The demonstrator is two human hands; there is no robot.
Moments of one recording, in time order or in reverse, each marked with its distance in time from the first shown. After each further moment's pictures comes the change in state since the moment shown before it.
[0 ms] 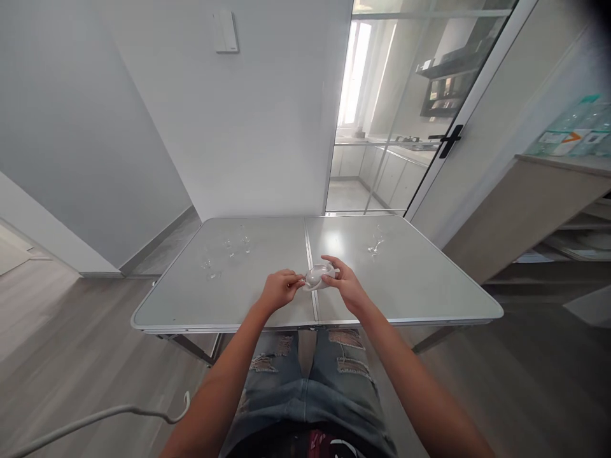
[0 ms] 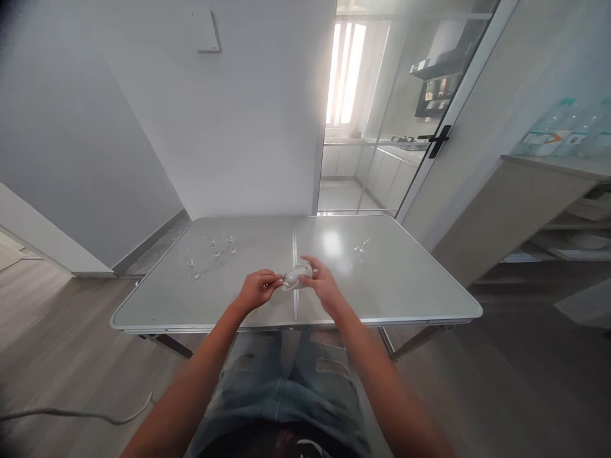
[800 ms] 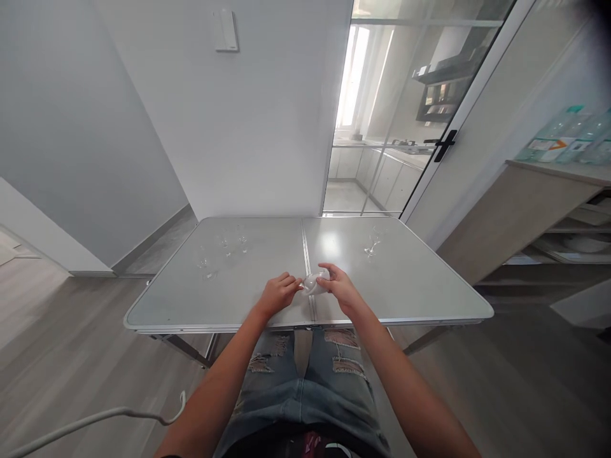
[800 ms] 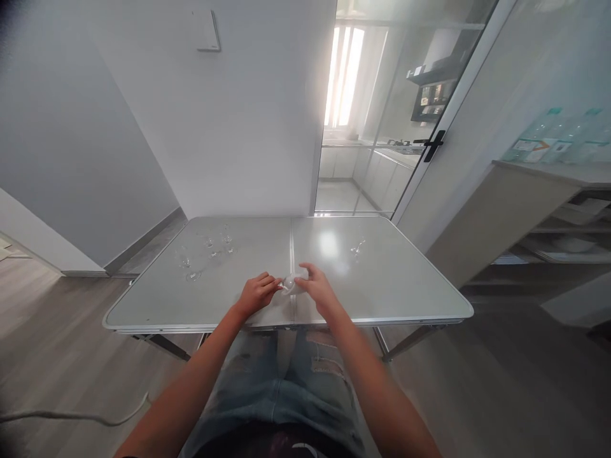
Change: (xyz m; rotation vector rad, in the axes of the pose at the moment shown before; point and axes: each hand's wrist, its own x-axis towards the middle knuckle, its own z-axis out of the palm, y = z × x) left_hand -0.008 -0.028 0.025 0.267 0.087 0.269; right_hand -0.002 0.004 0.011 -0.007 0.131 0.184
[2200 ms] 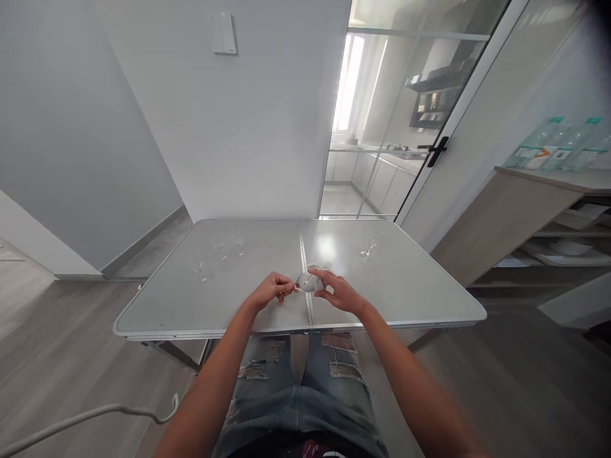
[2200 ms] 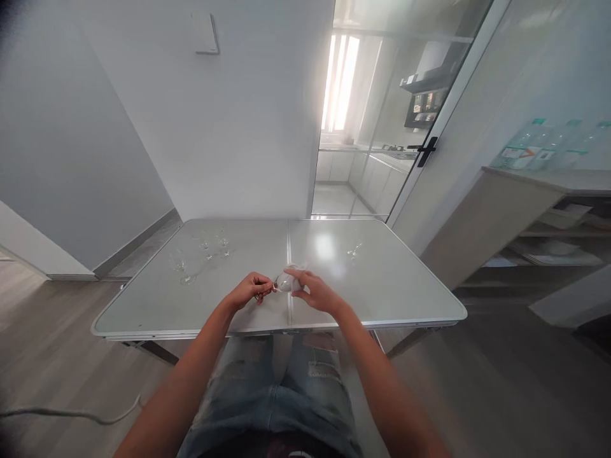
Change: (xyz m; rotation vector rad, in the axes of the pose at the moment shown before) left_hand 0.015 -0.014 -0.016 -0.940 -0.307 -0.478; right_hand 0.009 0.001 -0.037 -0.628 -0.373 -0.671
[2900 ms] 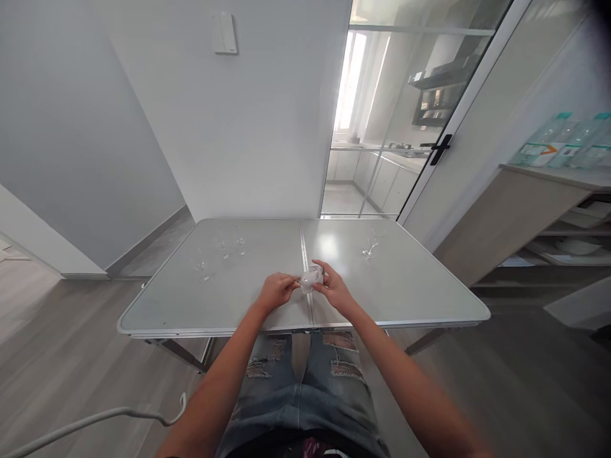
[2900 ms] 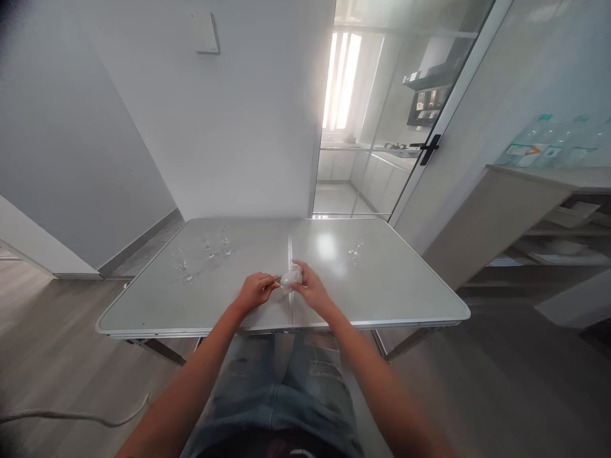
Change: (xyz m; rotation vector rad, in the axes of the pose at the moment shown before) left_hand 0.004 -0.012 0.014 0.749 0.347 0.373; right_hand 0.012 -0.004 0.035 0.582 0.244 0.329
